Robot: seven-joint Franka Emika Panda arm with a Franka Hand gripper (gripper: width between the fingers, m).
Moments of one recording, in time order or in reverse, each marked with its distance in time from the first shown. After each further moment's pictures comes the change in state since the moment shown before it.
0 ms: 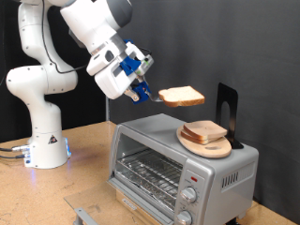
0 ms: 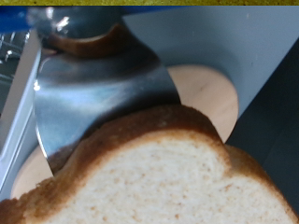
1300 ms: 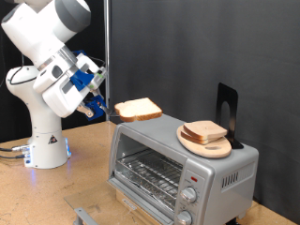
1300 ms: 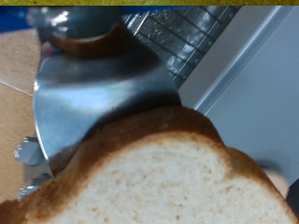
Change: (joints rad) arm -0.078 0.042 -0.253 -0.017 -0.054 -0.189 -0.379
